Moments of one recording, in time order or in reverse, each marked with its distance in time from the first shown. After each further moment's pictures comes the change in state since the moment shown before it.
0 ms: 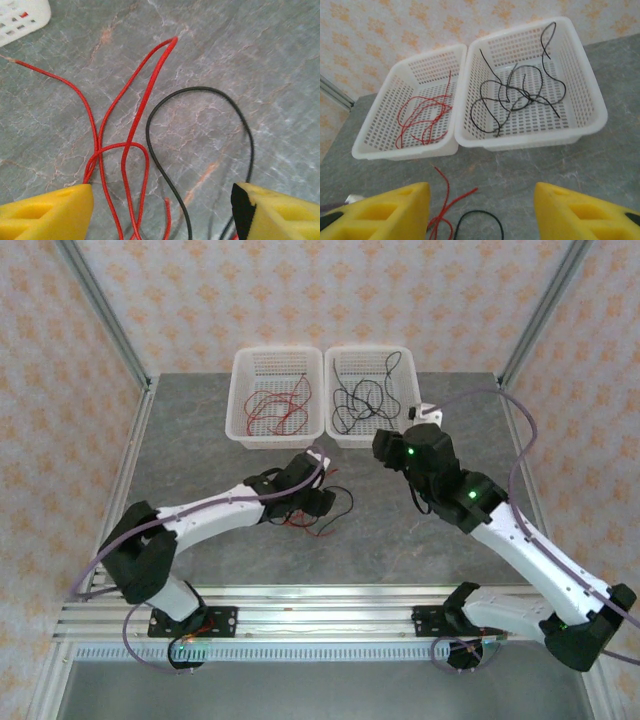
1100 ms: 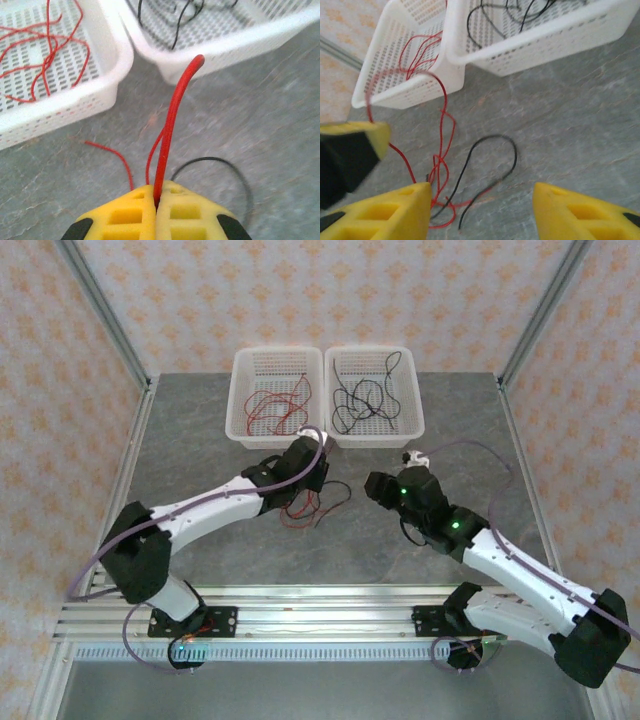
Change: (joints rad) left arm 0.006 -0.067 0.095 0.072 -0.164 -0.032; right arm 0.000 -0.083 -0.431 0.272 -0.224 0.232
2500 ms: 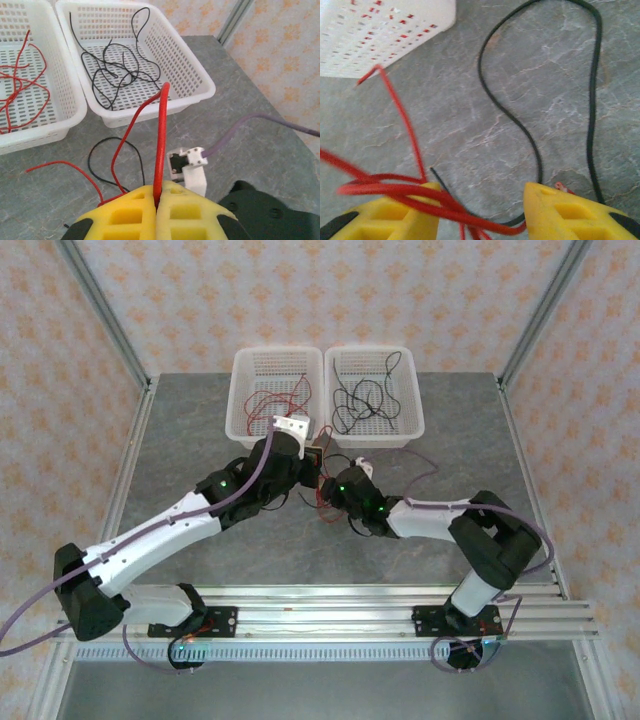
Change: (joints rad) left arm -0.072 -0.273 0.055 -0.089 0.084 -0.177; right arm 0.089 0.702 0.079 0.487 -0.024 0.173
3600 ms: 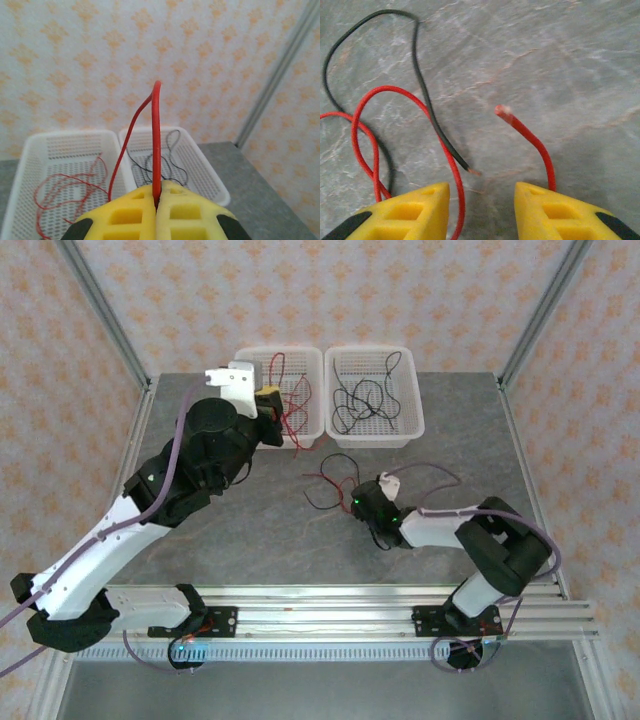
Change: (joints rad) left arm -0.006 -0.068 0.417 -0.160 -0.306 0.192; right arm -0.058 -0.103 -0.190 -0.098 0.191 0.000
